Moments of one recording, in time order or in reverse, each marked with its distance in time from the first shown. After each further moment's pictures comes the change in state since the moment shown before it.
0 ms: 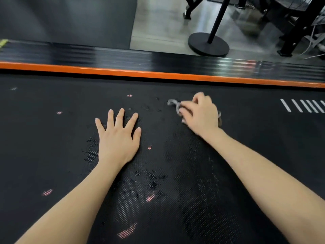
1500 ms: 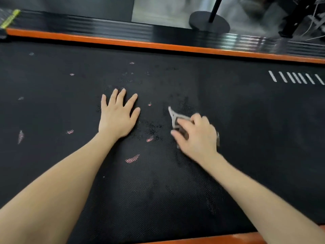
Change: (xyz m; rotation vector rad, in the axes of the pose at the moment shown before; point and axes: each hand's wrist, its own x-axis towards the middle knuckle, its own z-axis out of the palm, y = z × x) left_hand -0.064 -0.013 -0.008 0.029 -0.020 0.119; right_hand -0.177 -0.064 -0.071 0.005 -0.085 0.045
